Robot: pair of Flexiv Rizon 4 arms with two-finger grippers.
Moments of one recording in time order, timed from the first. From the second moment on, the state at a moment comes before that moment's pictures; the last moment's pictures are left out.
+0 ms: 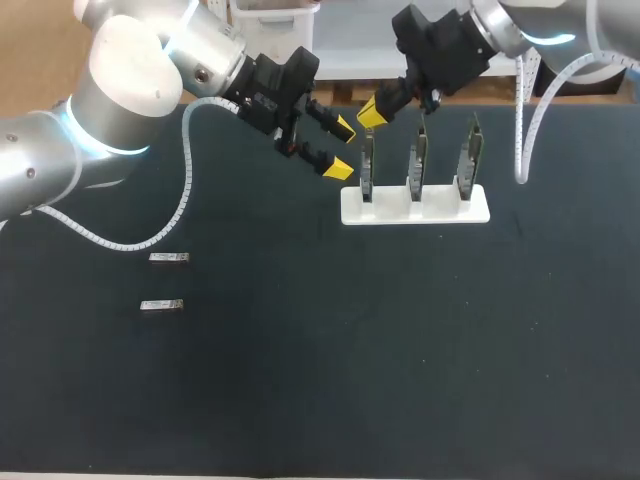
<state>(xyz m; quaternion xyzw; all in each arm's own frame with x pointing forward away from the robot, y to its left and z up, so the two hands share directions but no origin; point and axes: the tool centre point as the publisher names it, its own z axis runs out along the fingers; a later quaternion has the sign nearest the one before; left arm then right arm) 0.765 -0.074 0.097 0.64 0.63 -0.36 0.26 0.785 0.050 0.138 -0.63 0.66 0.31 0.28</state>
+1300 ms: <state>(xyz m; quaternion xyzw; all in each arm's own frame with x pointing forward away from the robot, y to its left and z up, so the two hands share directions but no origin) 0.765 -0.074 0.097 0.64 0.63 -0.36 0.26 0.788 -0.011 0.178 -0.61 0.64 0.35 0.31</state>
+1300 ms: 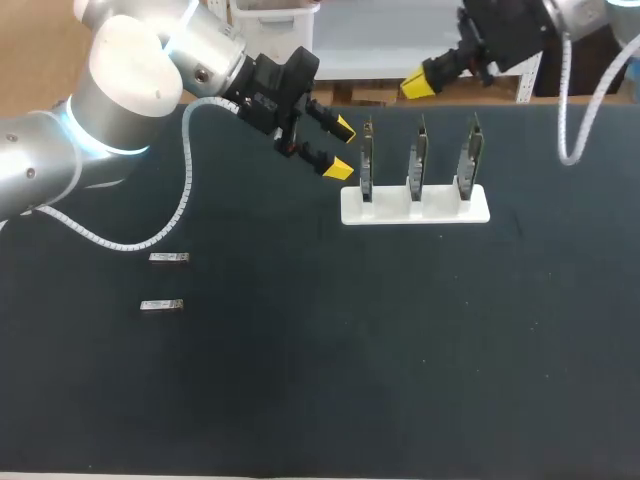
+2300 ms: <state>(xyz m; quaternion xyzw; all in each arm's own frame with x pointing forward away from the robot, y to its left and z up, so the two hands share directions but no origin) 0.765 -0.074 0.097 0.64 0.63 -0.36 0.26 0.773 -0.055 0.151 -0.63 0.63 0.37 0.25</state>
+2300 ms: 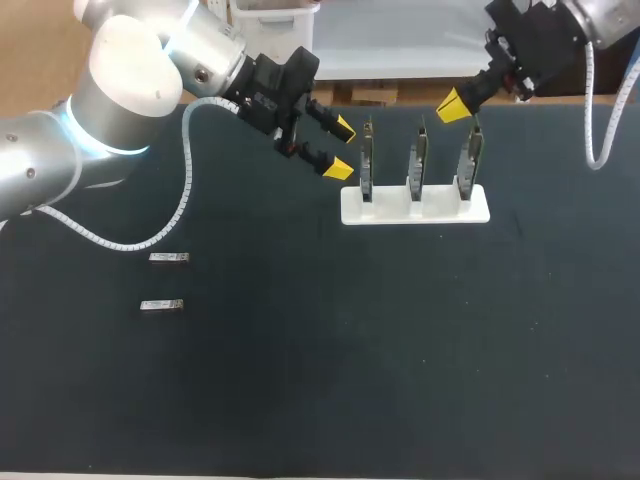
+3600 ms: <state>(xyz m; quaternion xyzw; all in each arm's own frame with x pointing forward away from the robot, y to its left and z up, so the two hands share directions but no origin) 0.765 -0.074 0.097 0.64 0.63 -0.36 0.26 0.773 -0.052 0.143 -0.64 0.64 0.36 0.24</state>
